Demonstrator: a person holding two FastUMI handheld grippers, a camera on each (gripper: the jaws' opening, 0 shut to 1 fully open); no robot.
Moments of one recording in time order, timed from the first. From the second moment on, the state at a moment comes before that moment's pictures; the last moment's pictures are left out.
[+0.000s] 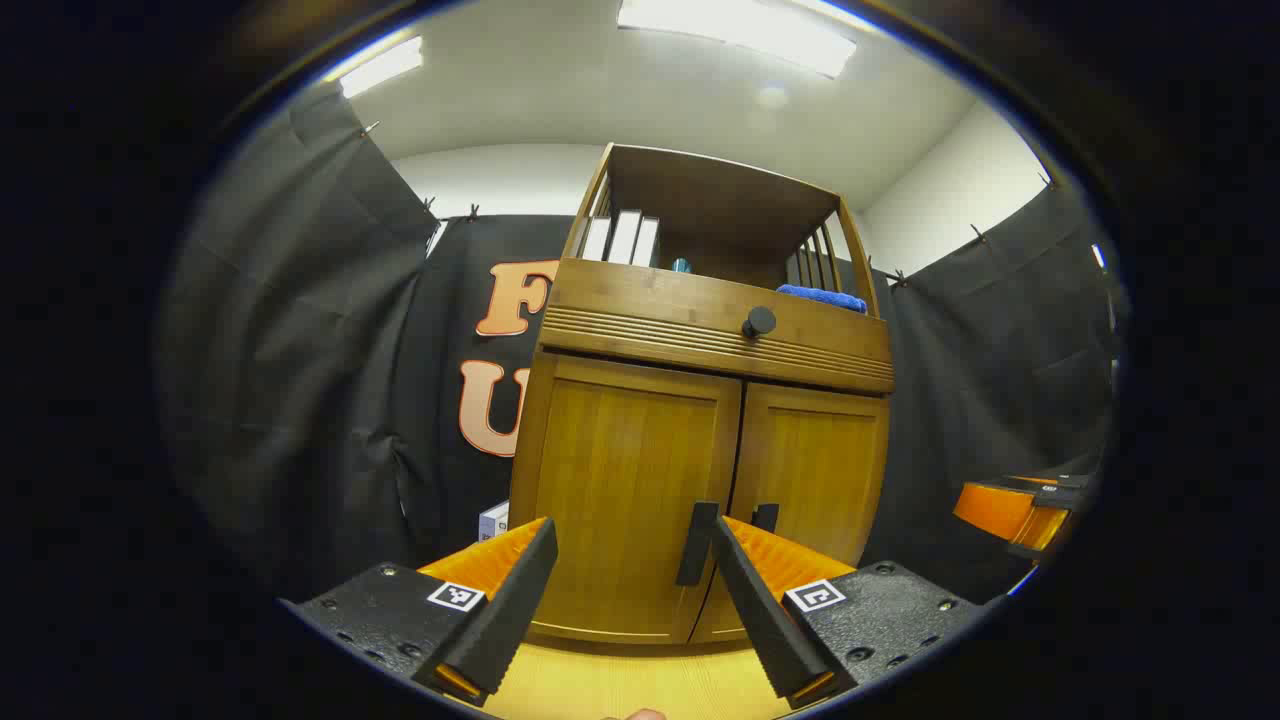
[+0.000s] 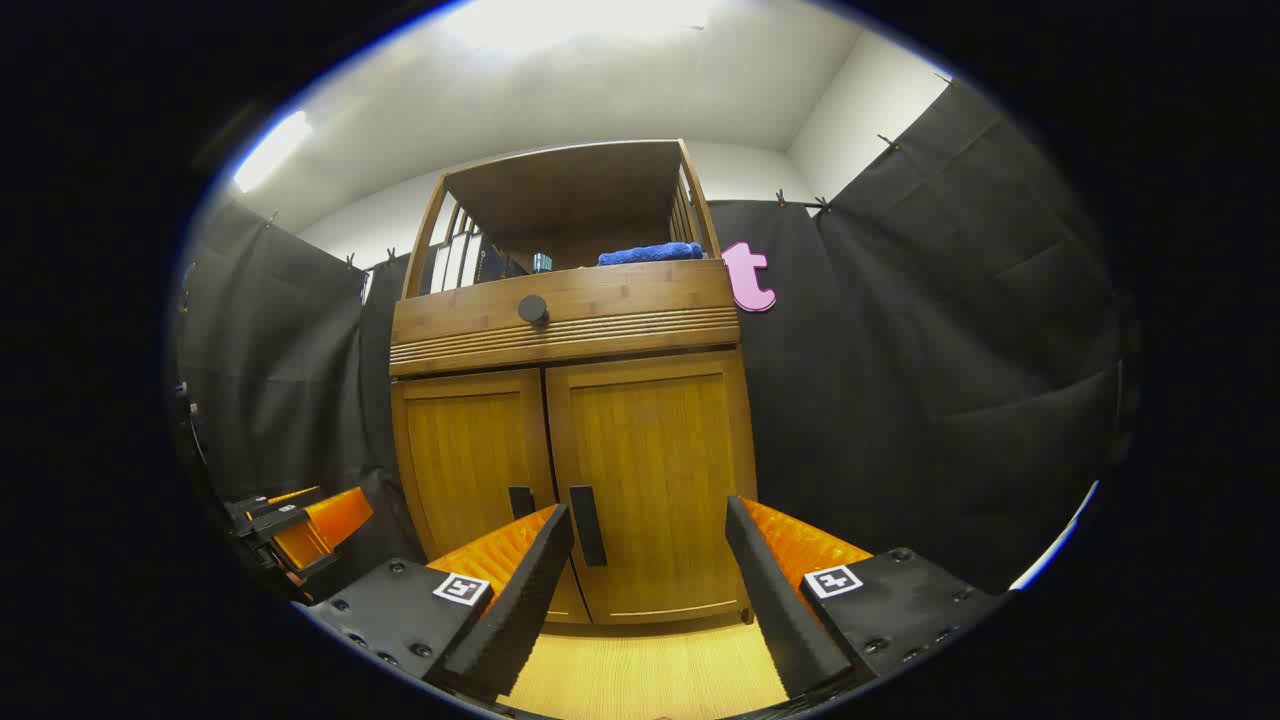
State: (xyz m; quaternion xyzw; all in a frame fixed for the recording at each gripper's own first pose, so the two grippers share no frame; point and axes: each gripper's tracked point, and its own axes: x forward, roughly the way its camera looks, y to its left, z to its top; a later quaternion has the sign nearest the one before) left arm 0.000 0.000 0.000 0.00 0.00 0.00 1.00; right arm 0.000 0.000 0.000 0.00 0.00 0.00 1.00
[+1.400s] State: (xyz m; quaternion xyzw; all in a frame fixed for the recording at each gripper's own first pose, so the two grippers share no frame) left arm 0.008 0.016 -0.002 0.02 -0.01 0.02 1.00; right arm 0.046 0.019 -0.003 -0.01 0.00 0.02 1.00
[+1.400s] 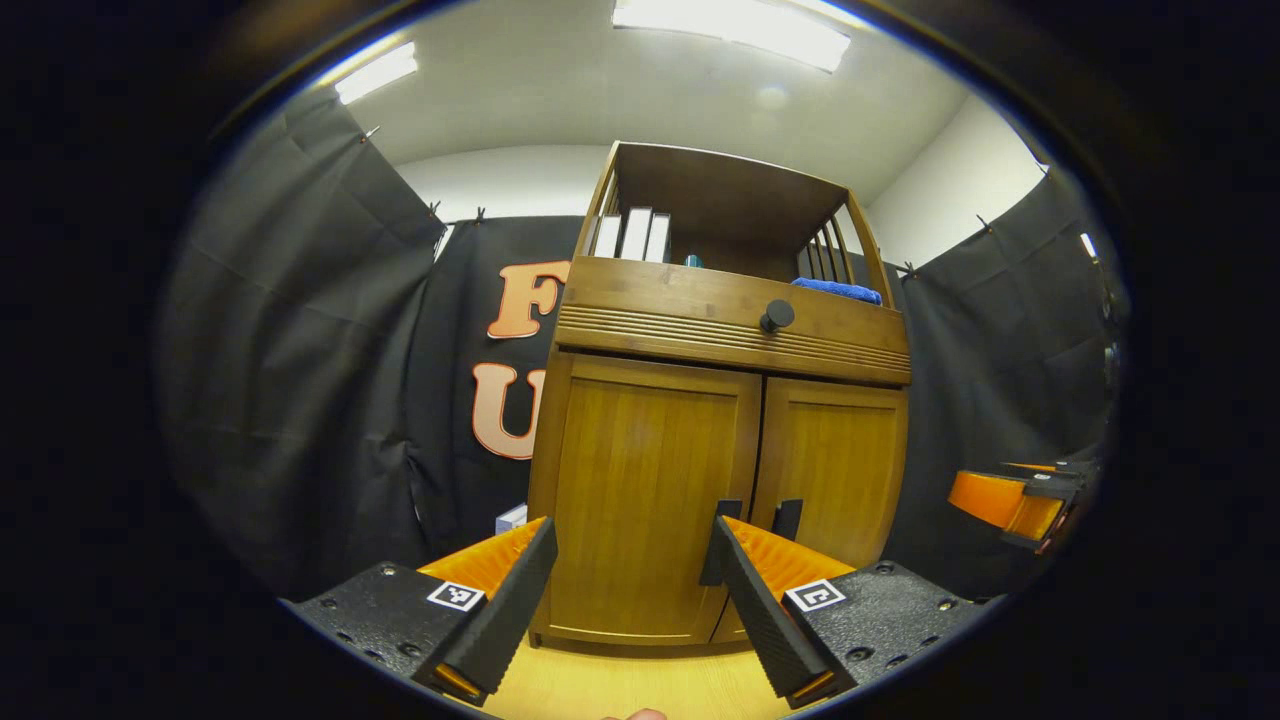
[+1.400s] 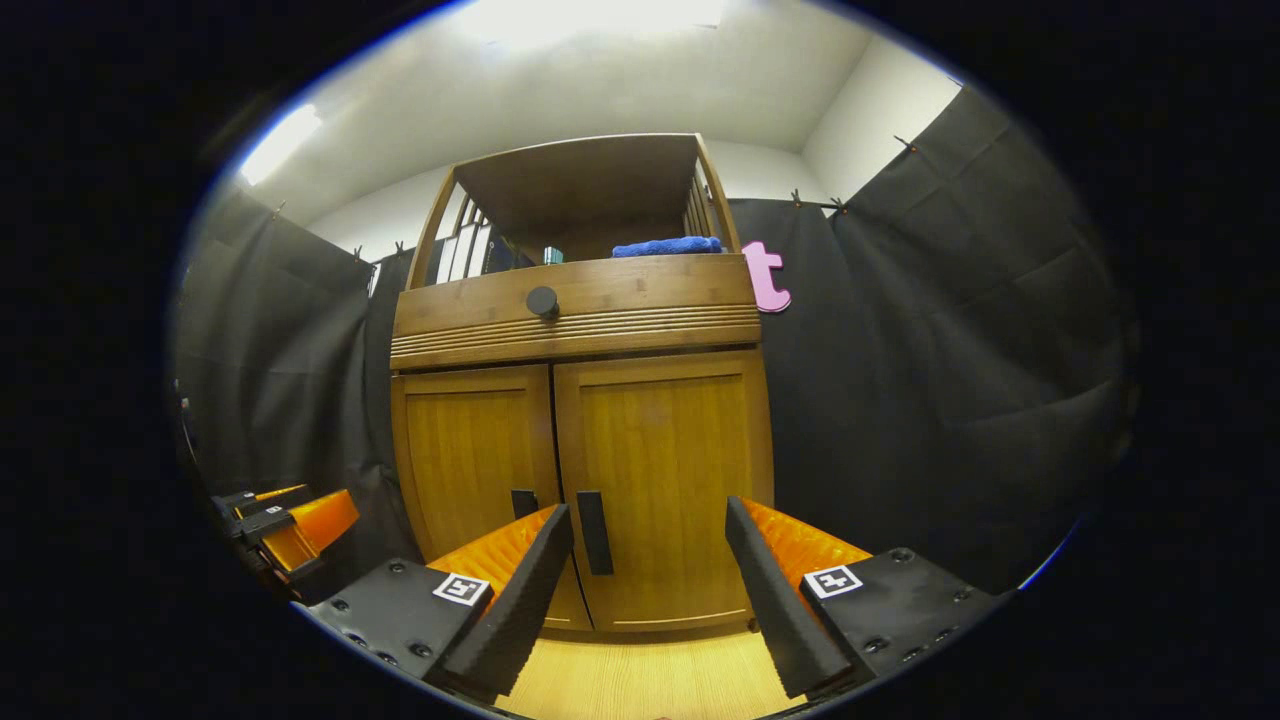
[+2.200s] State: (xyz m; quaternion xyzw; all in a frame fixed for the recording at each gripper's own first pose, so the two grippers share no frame) left arm 0.011 0.049 -0.010 0.02 0.00 0.06 1.00; right arm 0.219 0.062 -0.104 -0.01 0.06 0.06 1.00
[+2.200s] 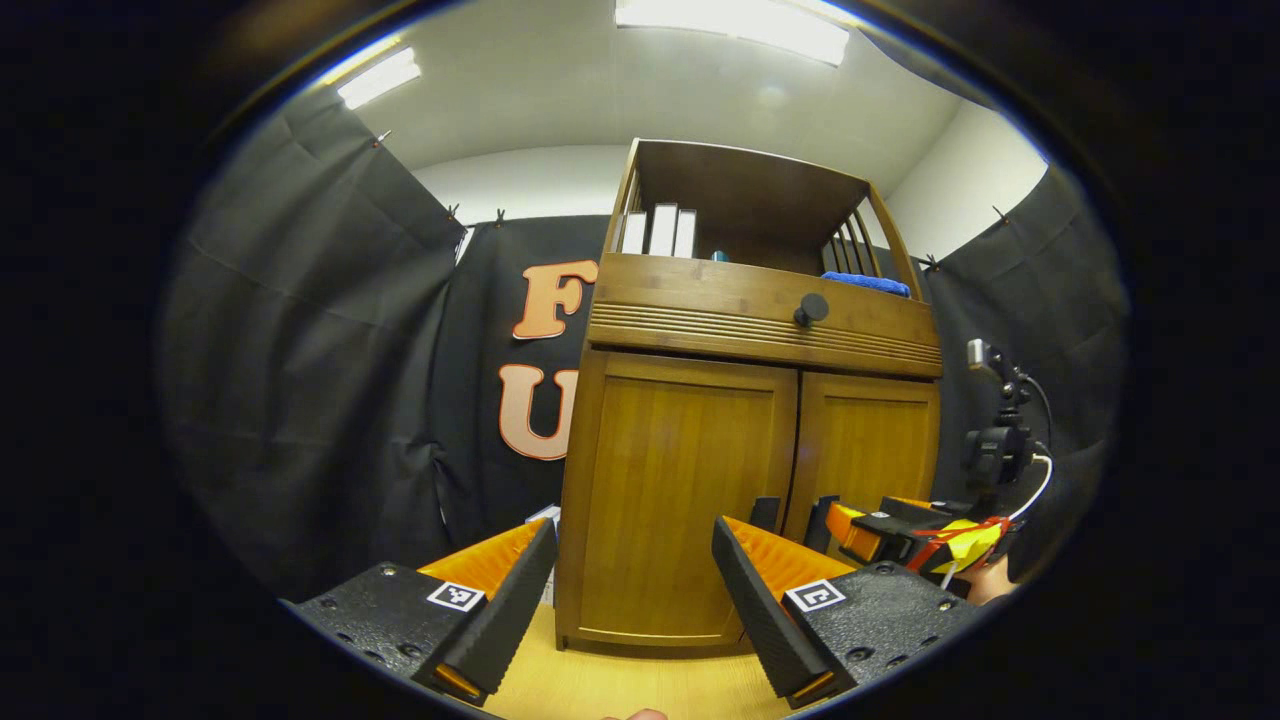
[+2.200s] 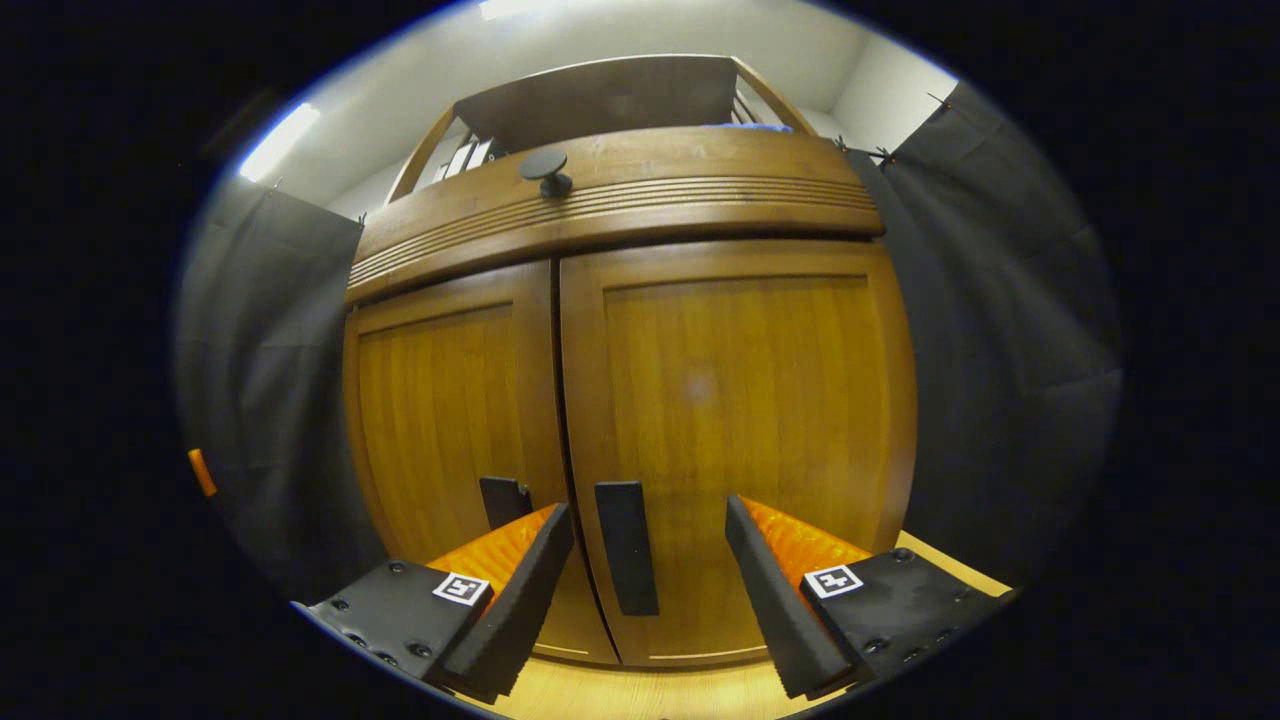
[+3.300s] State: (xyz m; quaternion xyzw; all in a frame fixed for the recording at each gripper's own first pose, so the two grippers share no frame) left arm 0.010 0.084 -0.021 0.02 0.00 0.11 0.99; right arm 0.261 0.075 -0.152 0.03 0.10 0.08 0.99
